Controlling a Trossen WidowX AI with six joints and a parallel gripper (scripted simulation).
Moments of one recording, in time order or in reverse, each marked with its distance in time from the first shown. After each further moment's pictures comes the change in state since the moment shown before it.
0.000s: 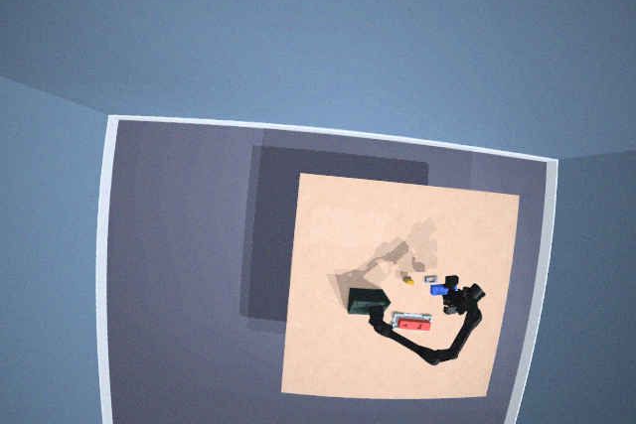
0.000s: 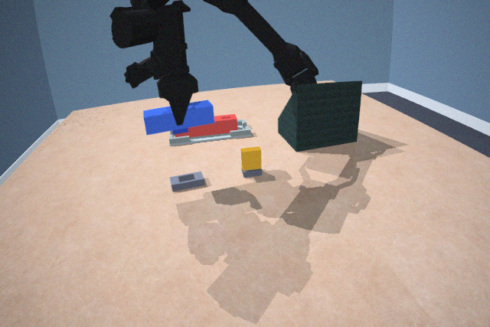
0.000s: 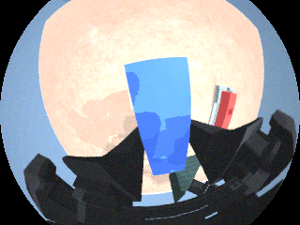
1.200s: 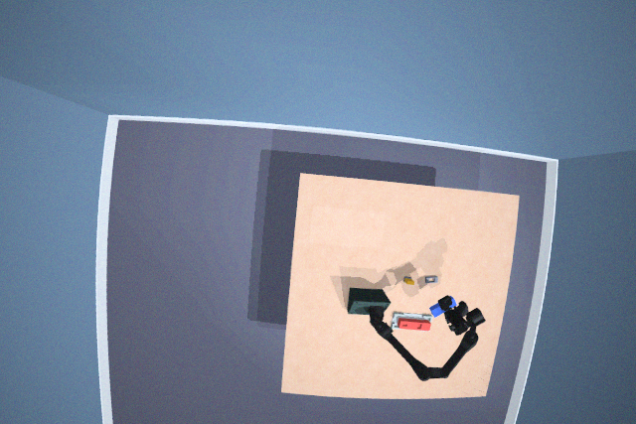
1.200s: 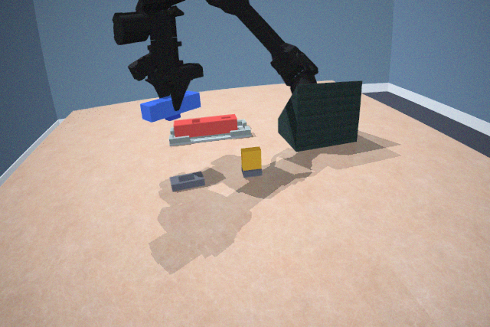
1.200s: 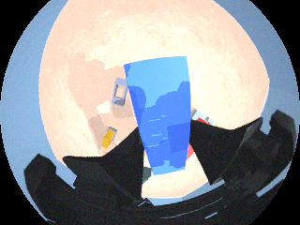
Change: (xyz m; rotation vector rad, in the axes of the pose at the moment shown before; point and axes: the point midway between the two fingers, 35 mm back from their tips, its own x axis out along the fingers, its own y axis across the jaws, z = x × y) arm 0.004 -0.096 0.005 -0.463 -0.018 0.037
